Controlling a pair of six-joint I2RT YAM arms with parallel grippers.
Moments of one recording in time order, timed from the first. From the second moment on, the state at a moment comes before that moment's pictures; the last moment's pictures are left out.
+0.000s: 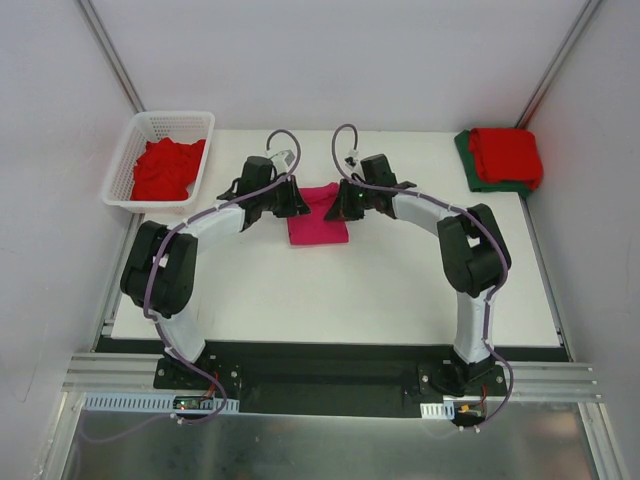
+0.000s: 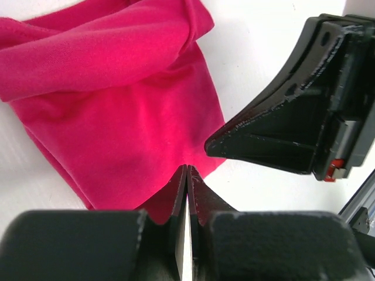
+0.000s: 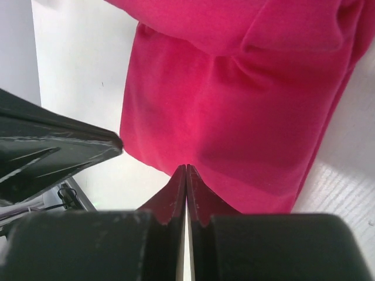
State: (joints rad) left arm -0.38 1.74 1.12 0.00 0.44 -0.46; right arm 0.48 2.02 1.41 -0.17 -0.53 0.55
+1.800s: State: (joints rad) left arm -0.29 2.26 1.62 0.01 0.46 -0.47; right arm 0.49 2.10 1.37 -0.16 -0.52 0.55
